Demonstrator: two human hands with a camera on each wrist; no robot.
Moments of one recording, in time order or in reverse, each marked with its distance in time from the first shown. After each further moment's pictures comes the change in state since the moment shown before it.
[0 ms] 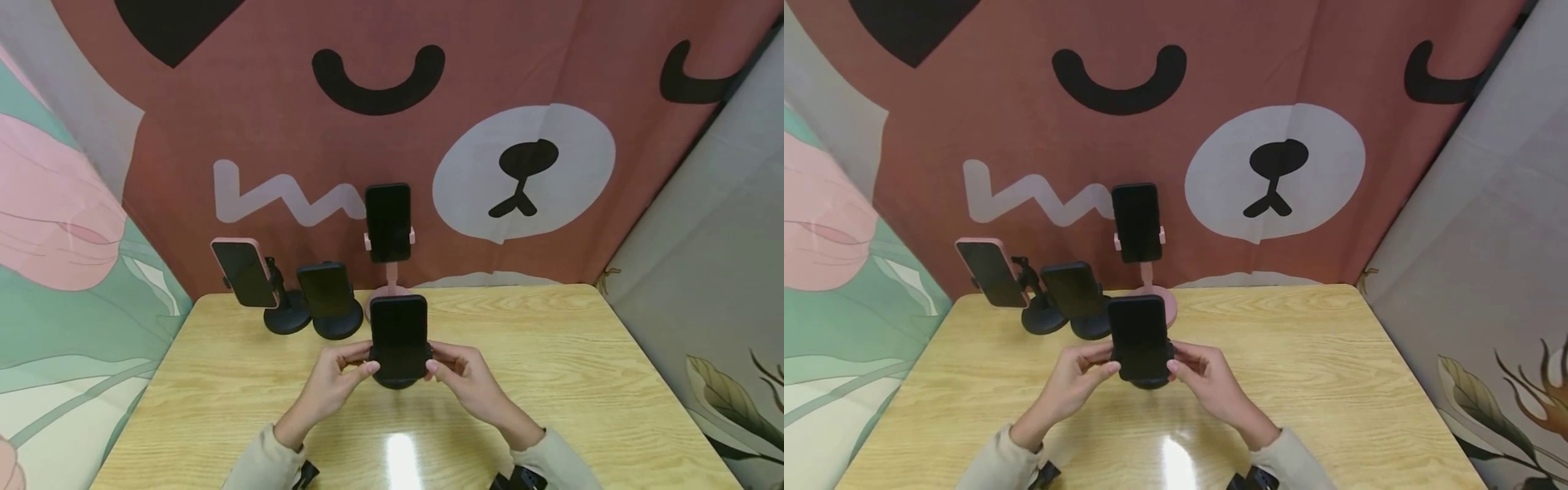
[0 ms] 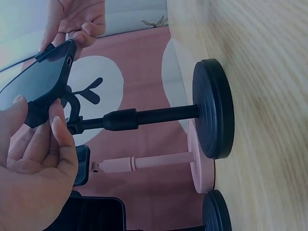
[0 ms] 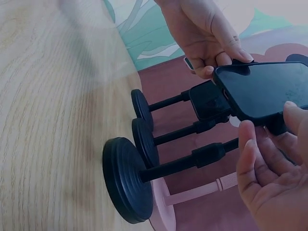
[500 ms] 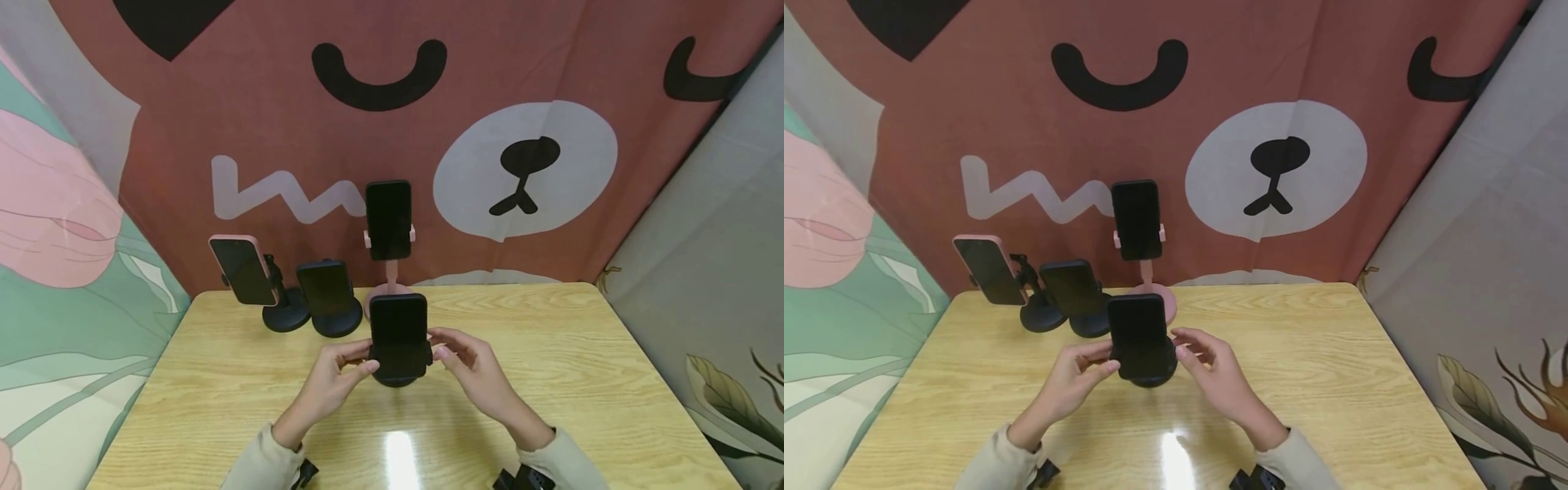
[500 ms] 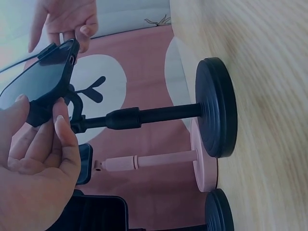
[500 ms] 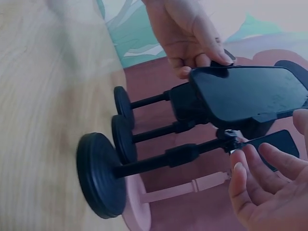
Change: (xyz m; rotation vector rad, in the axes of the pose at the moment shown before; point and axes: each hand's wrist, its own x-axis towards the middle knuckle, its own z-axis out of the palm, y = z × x) left_hand 0.000 0.004 -0.001 0.020 0.000 -0.044; right_hand -0.001 -0.018 -0.005 -0.105 0.107 0.015
